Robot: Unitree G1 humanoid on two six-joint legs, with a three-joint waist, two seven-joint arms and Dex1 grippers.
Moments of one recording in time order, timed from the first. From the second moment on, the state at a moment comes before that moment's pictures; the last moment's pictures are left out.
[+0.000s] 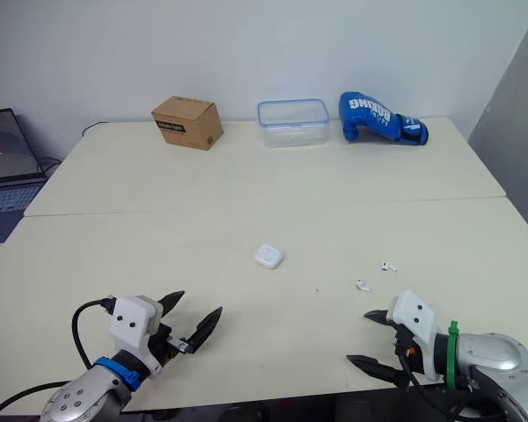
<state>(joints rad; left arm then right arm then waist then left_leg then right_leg) 0.46 0.40 0.14 -0.70 -0.33 0.42 -0.40 0.29 -0.86 -0.10 -0.68 0.53 0.62 0.85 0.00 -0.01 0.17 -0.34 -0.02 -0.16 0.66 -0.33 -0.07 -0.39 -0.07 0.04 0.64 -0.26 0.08</state>
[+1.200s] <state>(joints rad) -0.03 0.44 -0.02 -0.49 -0.38 0.67 -0.43 -0.18 -1.04 -0.14 -0.51 0.60 0.66 1.02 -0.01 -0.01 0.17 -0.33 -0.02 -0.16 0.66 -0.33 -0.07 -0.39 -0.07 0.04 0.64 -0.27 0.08</state>
